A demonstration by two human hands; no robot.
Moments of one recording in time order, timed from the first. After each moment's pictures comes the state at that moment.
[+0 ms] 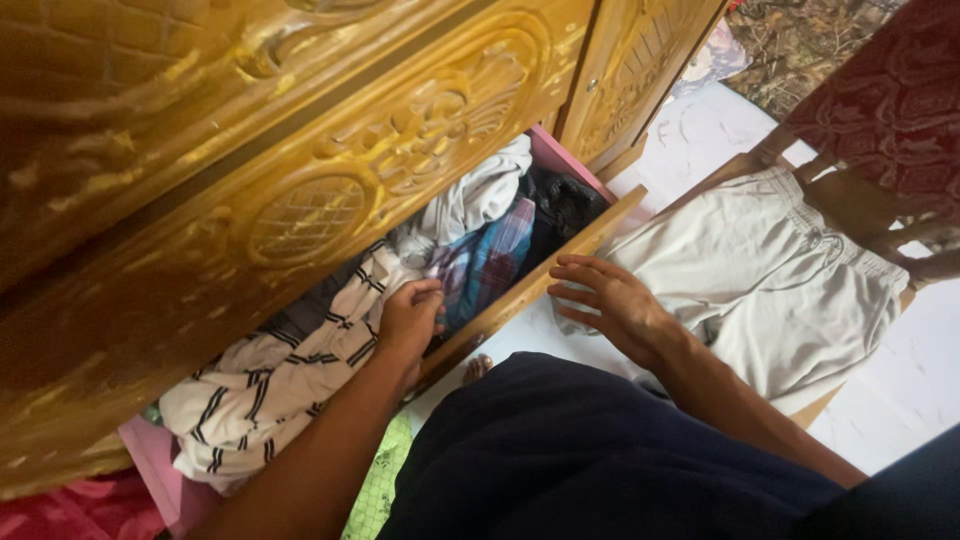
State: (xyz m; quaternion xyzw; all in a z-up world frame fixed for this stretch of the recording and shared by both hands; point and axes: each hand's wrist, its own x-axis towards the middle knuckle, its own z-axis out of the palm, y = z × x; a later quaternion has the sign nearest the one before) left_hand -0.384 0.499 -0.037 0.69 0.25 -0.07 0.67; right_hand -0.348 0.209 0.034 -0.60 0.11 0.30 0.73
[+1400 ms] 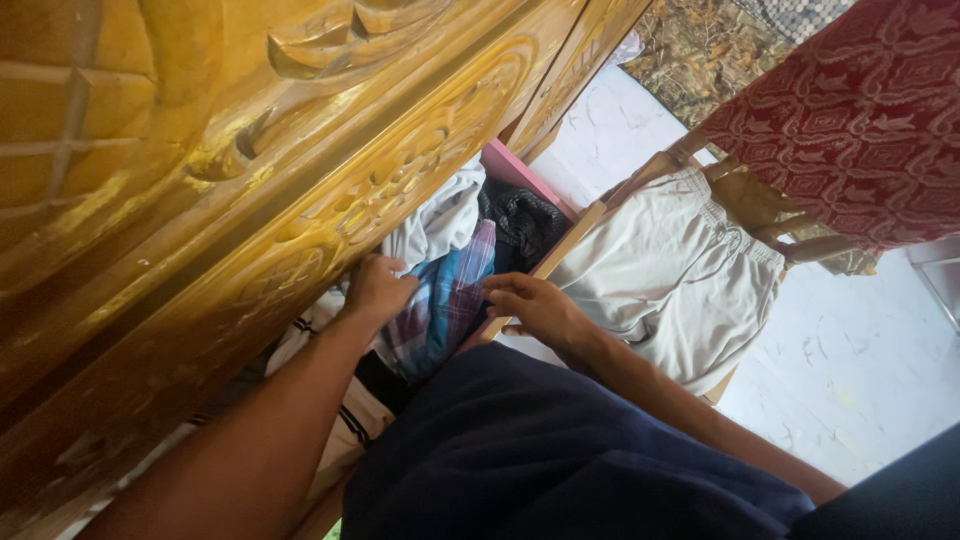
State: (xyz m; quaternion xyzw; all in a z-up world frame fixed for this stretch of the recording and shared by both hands) left_hand -0.226 0.534 -0.149 0.91 0.04 -0.10 0.40; right_hand -0.288 0.282 -0.001 -0.76 0.12 0.33 0.54
